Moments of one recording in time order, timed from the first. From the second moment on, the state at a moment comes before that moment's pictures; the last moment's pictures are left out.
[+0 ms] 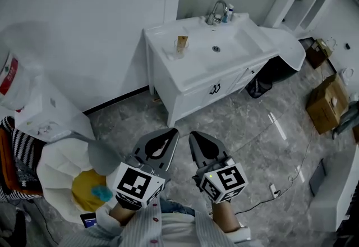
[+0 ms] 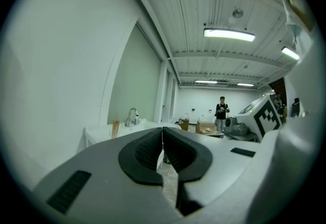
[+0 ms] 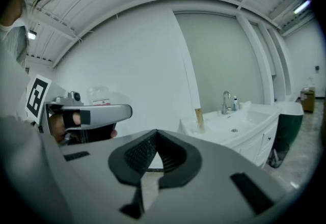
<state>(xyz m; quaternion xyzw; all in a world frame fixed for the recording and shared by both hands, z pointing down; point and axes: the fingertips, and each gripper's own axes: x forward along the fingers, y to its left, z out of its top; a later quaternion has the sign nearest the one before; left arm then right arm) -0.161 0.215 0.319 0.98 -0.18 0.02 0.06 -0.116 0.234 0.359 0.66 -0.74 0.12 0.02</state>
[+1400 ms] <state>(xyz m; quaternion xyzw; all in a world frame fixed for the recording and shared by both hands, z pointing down) -0.091 0.003 0.339 0.98 -0.17 0.02 0.08 -0.008 0.041 0.380 0.70 -0.70 0.14 0.01</state>
